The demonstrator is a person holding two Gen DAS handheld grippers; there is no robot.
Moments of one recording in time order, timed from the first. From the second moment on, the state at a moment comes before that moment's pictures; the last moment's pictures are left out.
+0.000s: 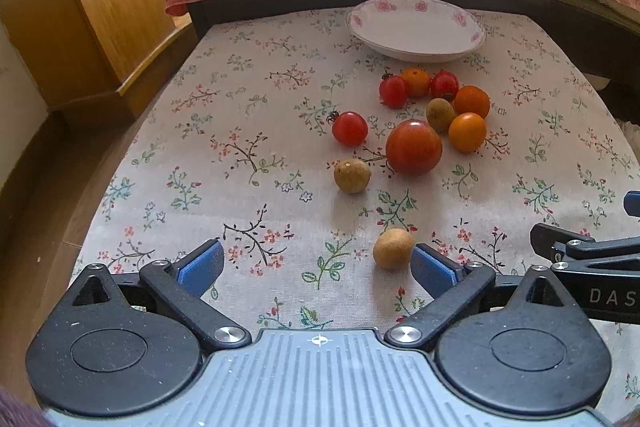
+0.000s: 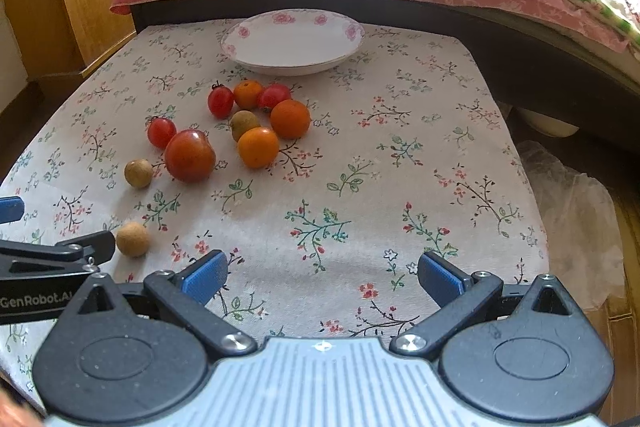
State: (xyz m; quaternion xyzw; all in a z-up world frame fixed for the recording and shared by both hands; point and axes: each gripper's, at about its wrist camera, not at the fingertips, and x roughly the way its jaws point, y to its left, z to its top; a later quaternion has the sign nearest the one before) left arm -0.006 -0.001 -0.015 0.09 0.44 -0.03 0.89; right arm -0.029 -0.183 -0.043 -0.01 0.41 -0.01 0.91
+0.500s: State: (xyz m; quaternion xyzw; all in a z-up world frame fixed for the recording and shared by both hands) left arm -0.005 -0.002 -0.016 0.09 0.44 -0.03 0.89; right arm -0.027 -0.183 -0.044 -0.01 0.41 -0.01 0.91
